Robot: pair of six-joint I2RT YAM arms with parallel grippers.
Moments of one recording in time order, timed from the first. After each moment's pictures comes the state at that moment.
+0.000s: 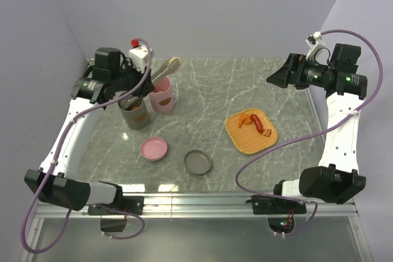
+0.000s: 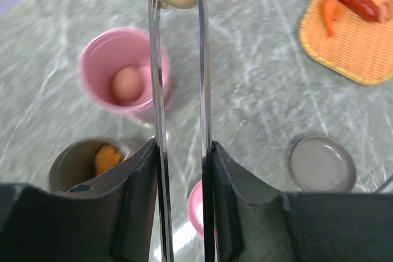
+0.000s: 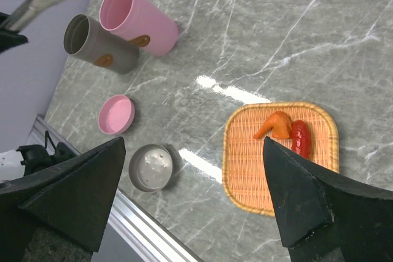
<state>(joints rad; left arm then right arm) -0.27 1.33 1.51 -0.77 0.39 0.21 -0.28 1.36 1.66 -1.00 -0.88 -0.03</state>
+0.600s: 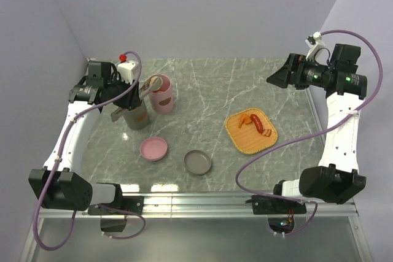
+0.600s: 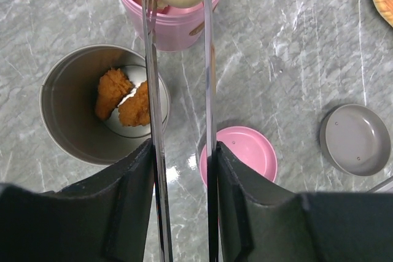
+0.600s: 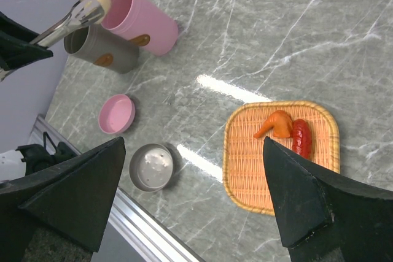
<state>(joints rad) -0.07 1.29 1.33 -0.84 0.38 0.22 -0.28 1.36 1.65 -1.00 -0.88 -0.03</state>
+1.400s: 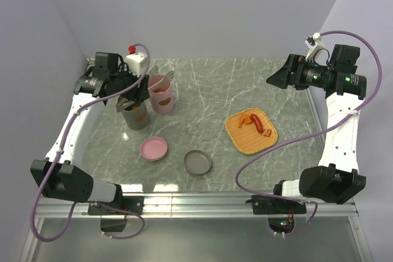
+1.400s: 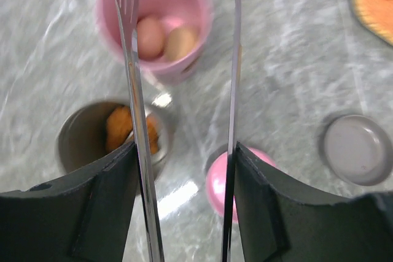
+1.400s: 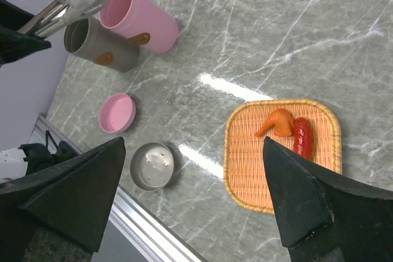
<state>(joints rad) -0.13 1.37 1.44 -0.83 0.37 0.26 -0.28 1.36 1.64 -1.00 -0.88 -0.03</state>
